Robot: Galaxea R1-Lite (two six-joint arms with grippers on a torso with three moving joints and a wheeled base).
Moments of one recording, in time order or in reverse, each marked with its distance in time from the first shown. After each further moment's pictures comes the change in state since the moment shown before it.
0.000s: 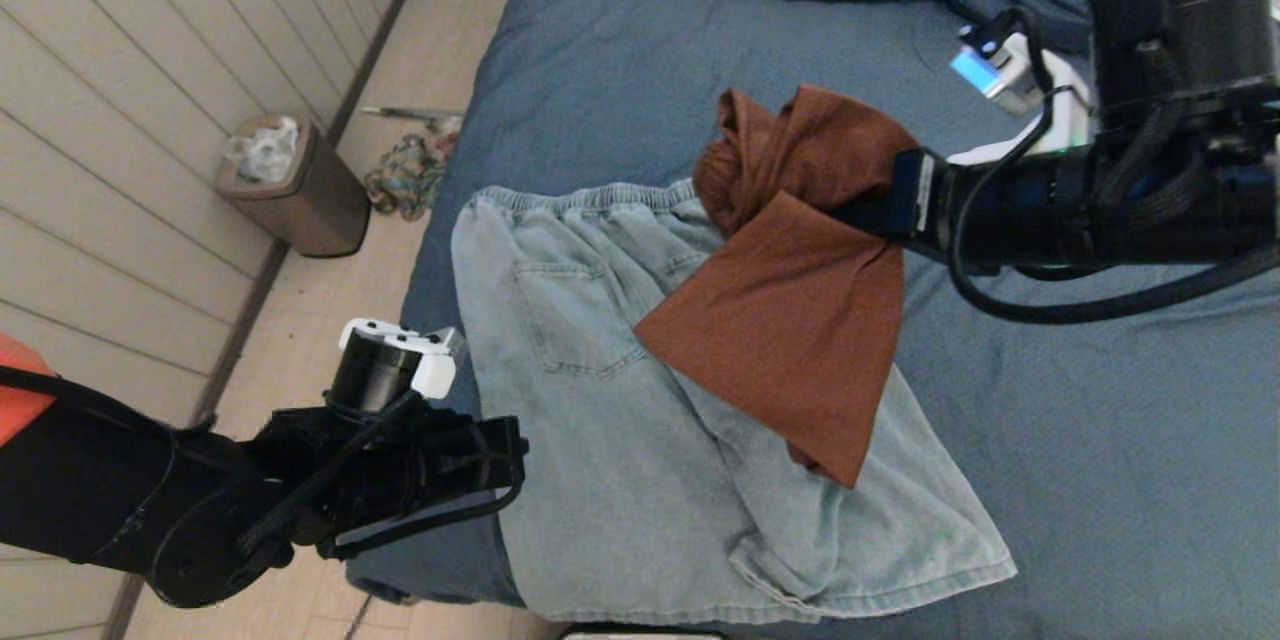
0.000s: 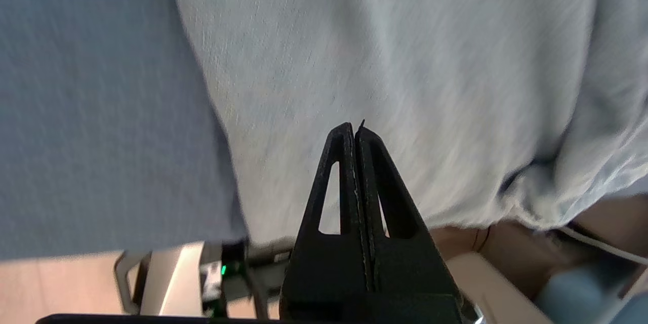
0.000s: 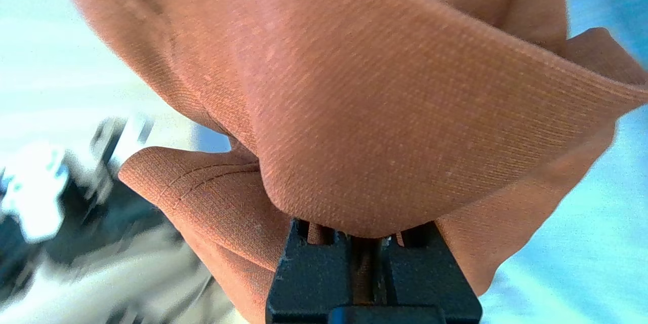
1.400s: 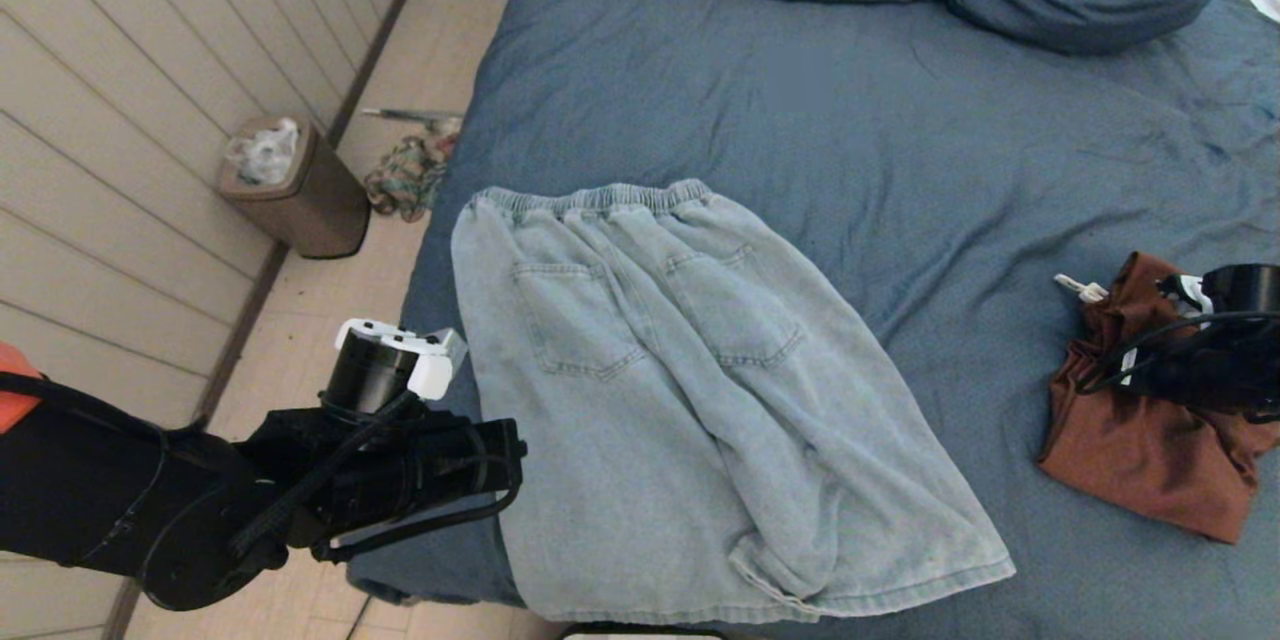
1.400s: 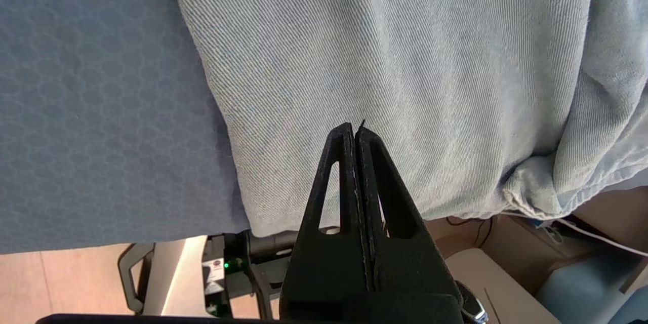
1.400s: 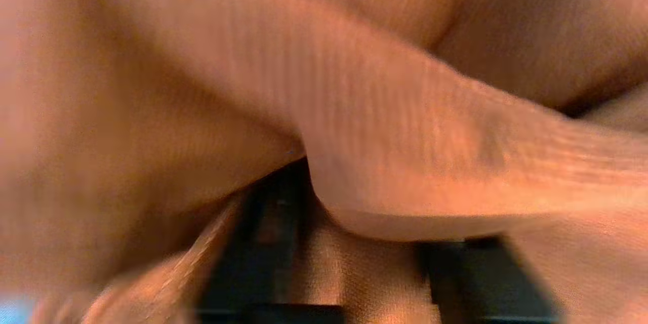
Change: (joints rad) left arm -0.002 -0.010 0.002 0.024 -0.006 0.007; right arm -0.964 0.558 0.231 -0.449 -0.138 -0.448
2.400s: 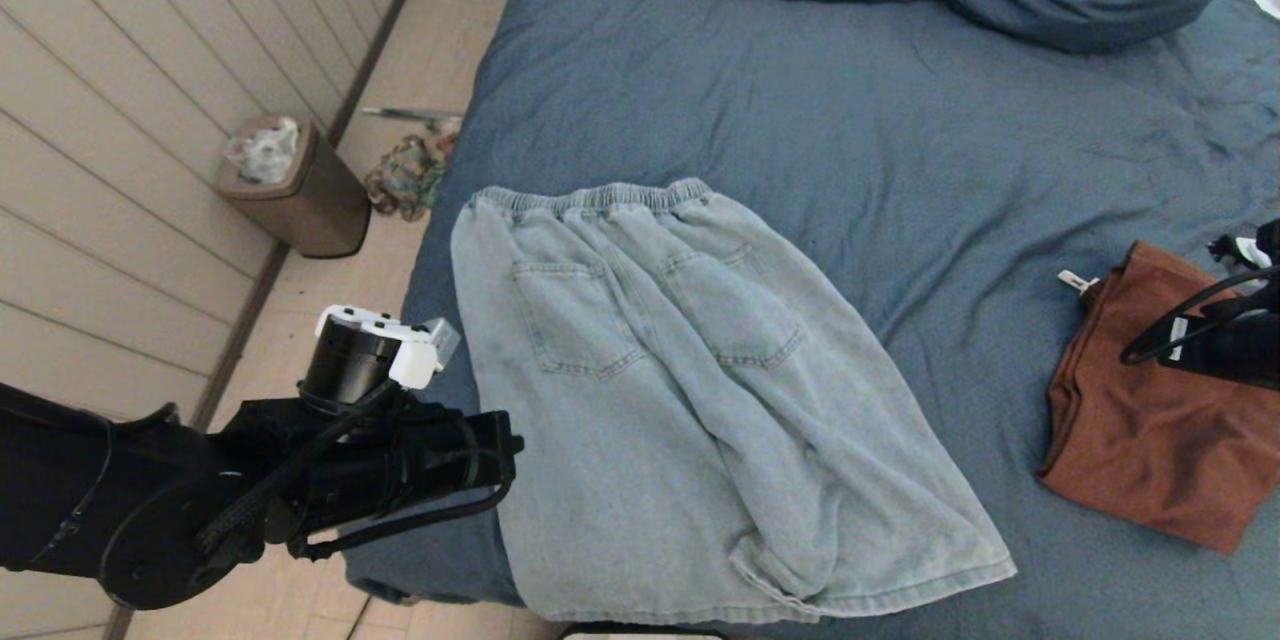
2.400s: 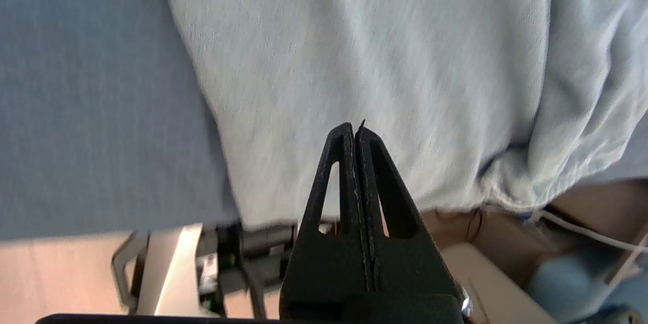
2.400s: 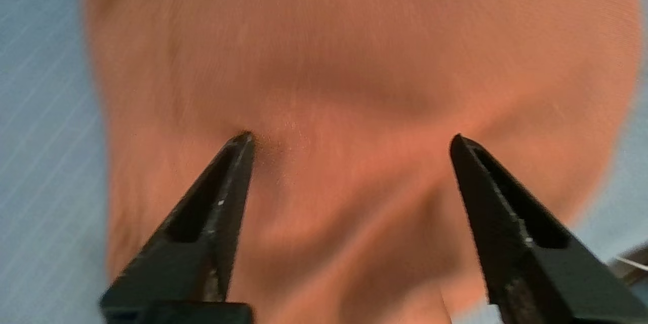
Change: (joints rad) left arm 0.001 -0.054 -0.013 0.047 -0.018 -0.003; right arm 0.005 -0.184 -0.060 0.189 -0.097 0.030
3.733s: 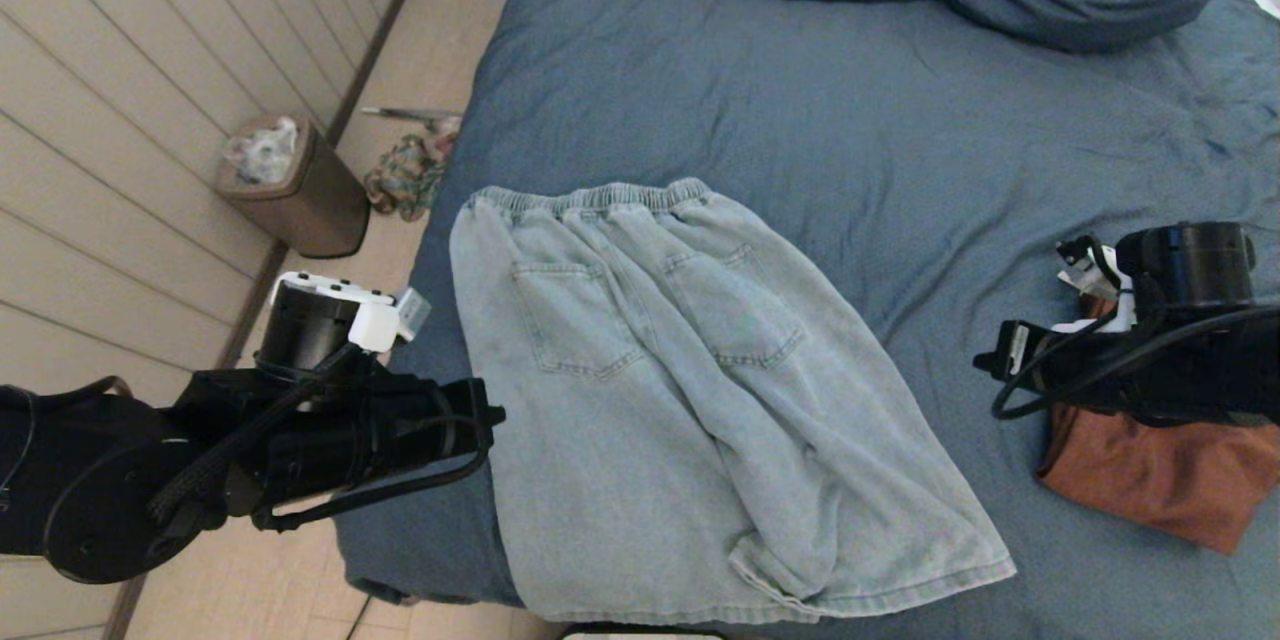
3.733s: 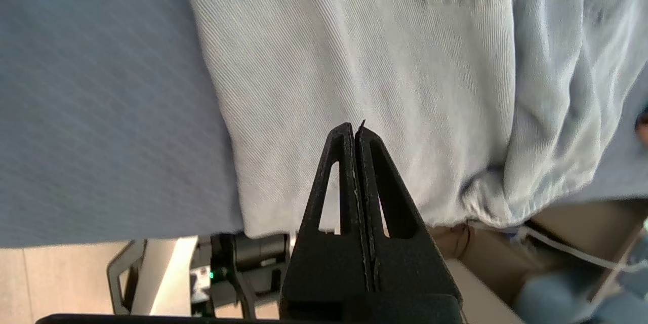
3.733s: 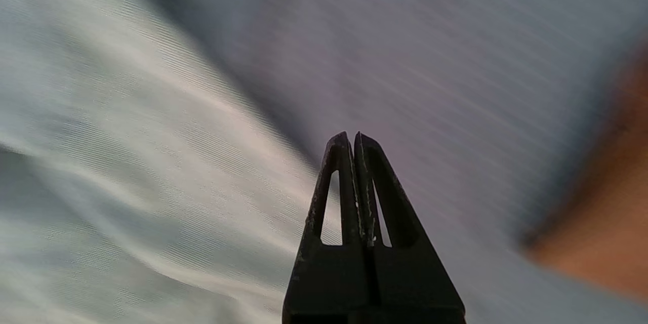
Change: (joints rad) left arm 0.047 -0.063 -0.043 0.076 -0.018 -0.006; right arm 0.451 -0.279 0.337 -0.077 0.192 0.282
